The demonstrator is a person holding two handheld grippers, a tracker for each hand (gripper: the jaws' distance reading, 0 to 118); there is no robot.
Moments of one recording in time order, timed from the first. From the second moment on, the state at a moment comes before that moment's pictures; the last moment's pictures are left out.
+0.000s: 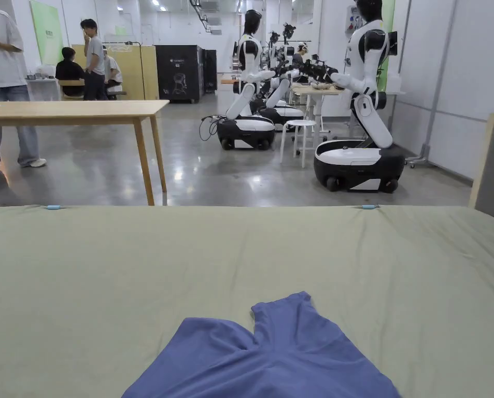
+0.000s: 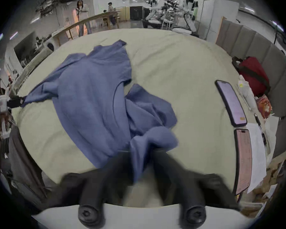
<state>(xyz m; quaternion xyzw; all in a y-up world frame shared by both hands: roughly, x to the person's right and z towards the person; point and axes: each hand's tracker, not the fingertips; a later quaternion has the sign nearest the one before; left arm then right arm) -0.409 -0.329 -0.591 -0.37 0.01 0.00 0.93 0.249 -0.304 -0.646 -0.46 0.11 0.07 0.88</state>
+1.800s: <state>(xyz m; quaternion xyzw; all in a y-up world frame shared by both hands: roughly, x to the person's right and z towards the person) -0.353 -0.294 -0.571 -0.32 0.04 0.12 0.94 0.209 -0.192 -0.630 -0.24 0.25 0.01 0.94</state>
